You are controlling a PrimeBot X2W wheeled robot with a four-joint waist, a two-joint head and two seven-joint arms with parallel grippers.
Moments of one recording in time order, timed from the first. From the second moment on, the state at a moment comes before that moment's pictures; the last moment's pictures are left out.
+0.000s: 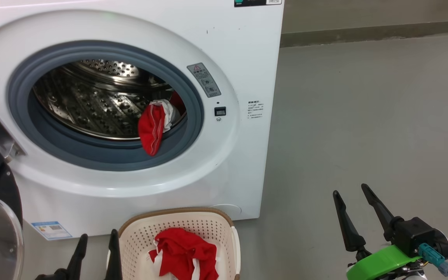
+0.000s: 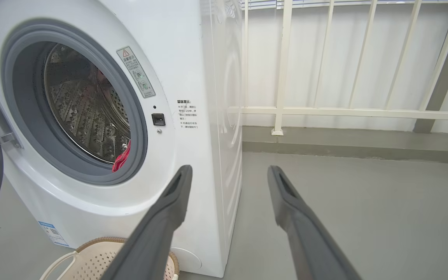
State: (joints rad) left arm 0.08 0.15 -0.11 0.08 -0.40 0.12 -0.19; right arm -0.02 -0.05 0.04 0.23 0.21 0.12 -0.26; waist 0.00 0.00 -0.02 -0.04
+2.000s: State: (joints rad) left arm -1.11 0.23 -0.10 0.96 -0.46 -0.07 -0.18; right arm -0.31 -0.07 0.14 0.18 0.19 0.12 -0.26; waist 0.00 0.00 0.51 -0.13
